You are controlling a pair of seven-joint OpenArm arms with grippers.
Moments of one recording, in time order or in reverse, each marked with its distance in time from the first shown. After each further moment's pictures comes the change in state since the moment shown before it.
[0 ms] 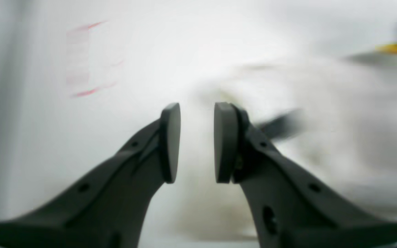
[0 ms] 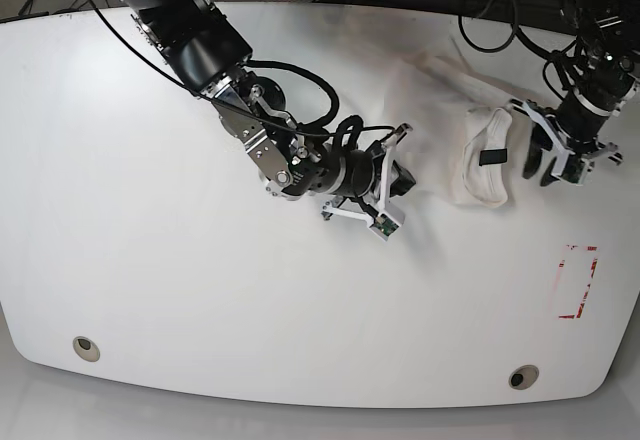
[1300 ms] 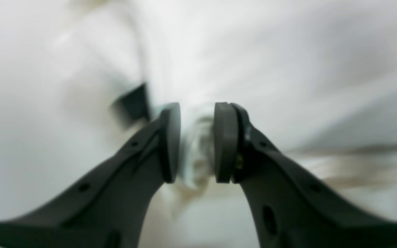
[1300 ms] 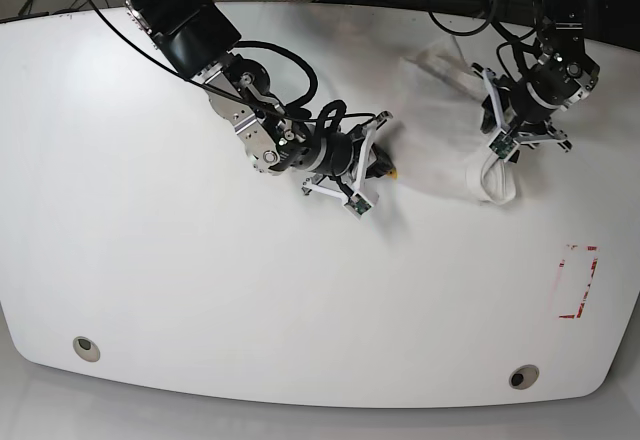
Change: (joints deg) left arm 1.9 -2.1 14.9 -3.2 17.1 0.4 4.3; right arm -4.5 3.1 -0.3 -5.4 -0.2 0.3 8.6
